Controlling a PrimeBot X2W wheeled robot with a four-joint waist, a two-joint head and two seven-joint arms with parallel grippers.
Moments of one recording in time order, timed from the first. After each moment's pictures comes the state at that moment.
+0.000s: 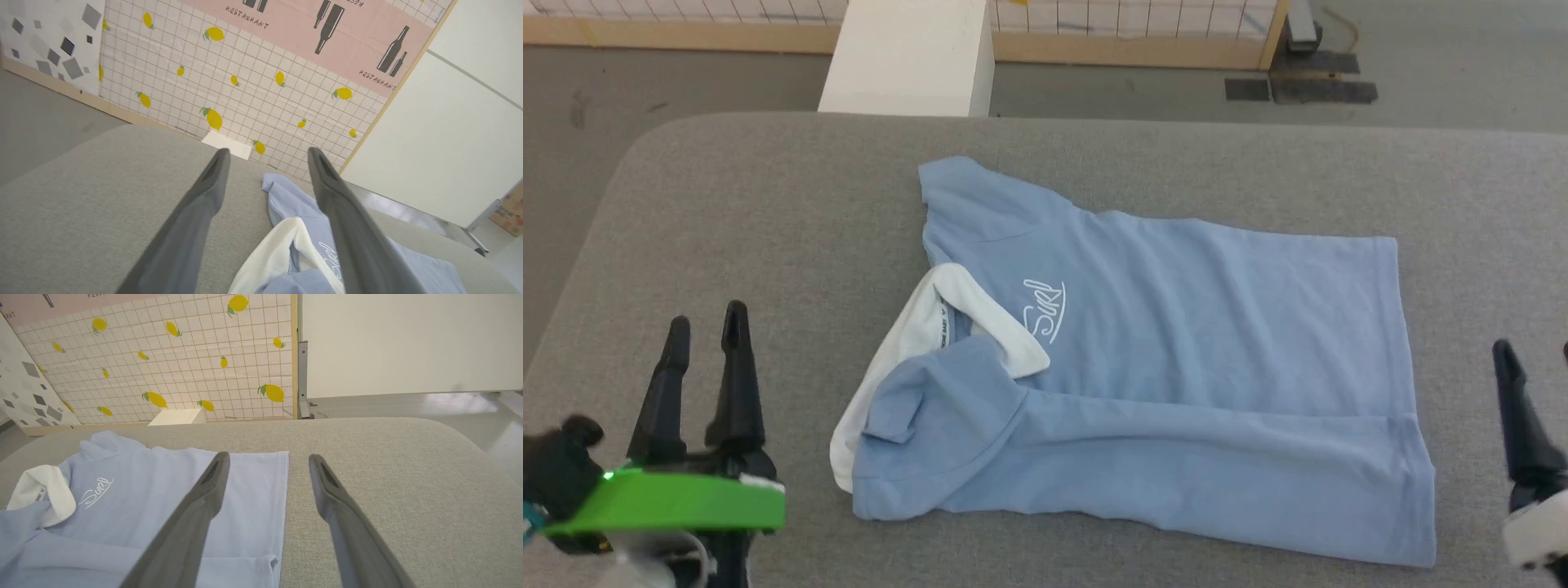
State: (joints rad) left arm 0.02 0.45 -0.18 -0.26 -0.88 0.17 -0.26; right arm 0.13 -0.23 -0.24 -0.30 0.39 0.13 0.20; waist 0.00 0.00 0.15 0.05
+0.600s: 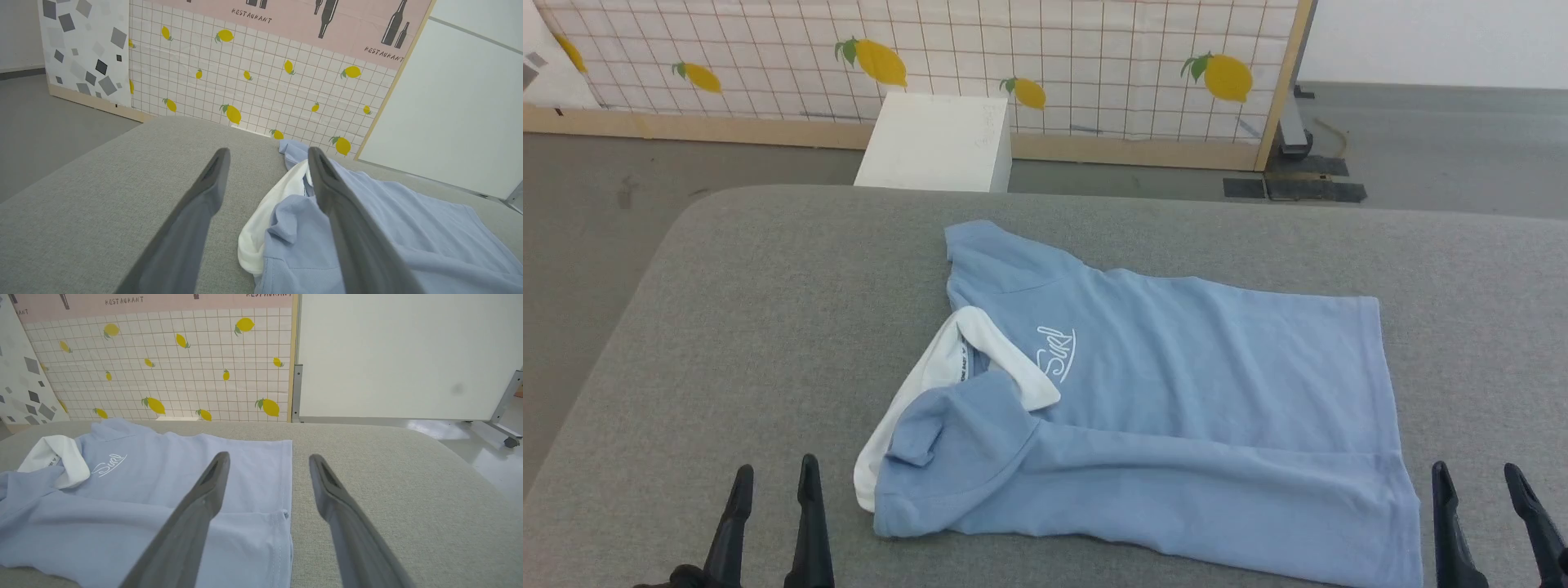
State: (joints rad) left arm 0.31 0.08 0.01 -0.22 -0.34 -0.07 -0.26; right arm 0.33 -0.05 -0.19 -0.19 0.11 0.13 -0.14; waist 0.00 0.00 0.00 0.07
